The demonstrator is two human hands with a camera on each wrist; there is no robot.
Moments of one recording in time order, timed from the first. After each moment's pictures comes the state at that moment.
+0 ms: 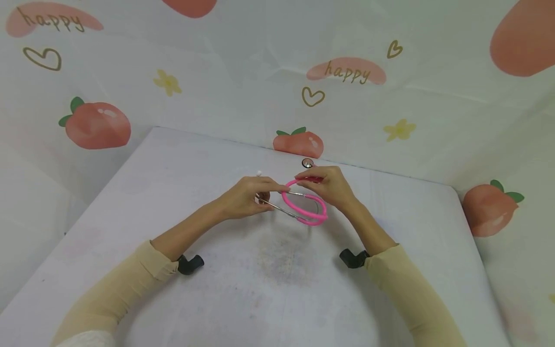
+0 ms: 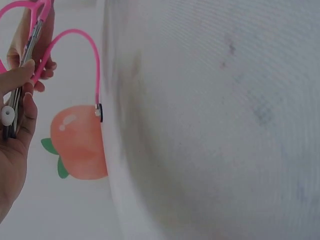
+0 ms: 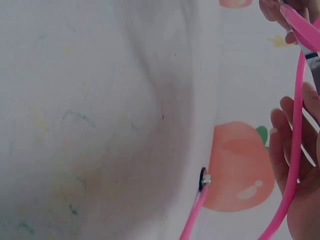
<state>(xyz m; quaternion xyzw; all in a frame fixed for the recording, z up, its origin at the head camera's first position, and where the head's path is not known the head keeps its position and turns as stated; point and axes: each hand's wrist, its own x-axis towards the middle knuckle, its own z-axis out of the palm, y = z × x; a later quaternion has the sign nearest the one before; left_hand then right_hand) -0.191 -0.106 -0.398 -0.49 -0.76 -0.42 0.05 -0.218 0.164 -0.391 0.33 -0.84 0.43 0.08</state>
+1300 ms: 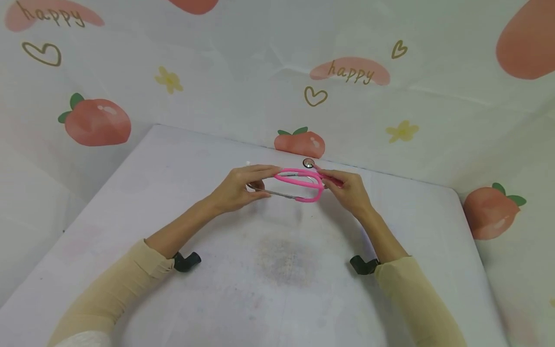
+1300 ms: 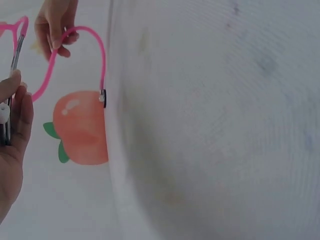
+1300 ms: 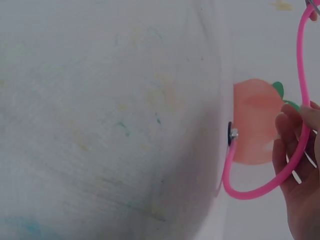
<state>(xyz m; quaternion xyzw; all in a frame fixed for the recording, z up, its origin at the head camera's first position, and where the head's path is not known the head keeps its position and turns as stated) -0.199 -0.121 -0.398 -0.43 -0.77 -0.47 0.09 -0.215 0.205 -0.411 0.23 -0.87 0.43 0.09</state>
